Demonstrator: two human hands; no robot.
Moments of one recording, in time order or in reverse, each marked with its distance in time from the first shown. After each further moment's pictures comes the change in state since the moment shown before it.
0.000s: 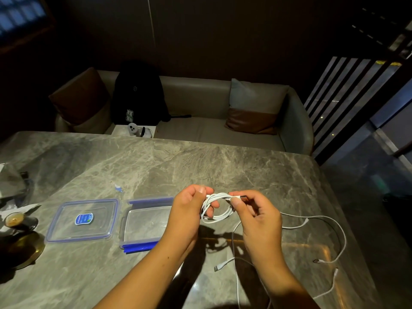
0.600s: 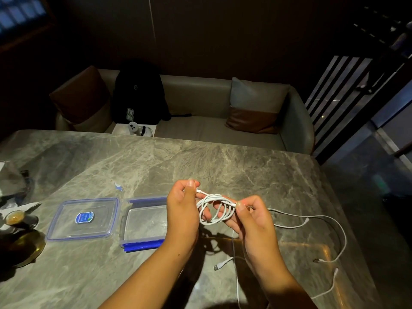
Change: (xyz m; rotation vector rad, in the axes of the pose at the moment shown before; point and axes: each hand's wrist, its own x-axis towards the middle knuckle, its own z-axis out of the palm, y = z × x) left_hand 0.000 -0.001 0.004 0.010 0.255 0.107; right_hand -0.011 0.001 0.002 0.391 -0.143 0.266
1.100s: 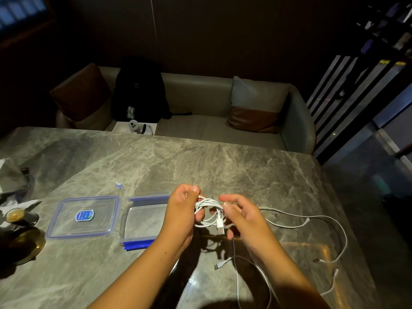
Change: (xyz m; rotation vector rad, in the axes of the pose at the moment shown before) left_hand 0.011 -0.006 -0.013 -0.033 -0.148 -0.182; right_hand 0.020 0.005 -0.010 -0.316 -0.203 0.187
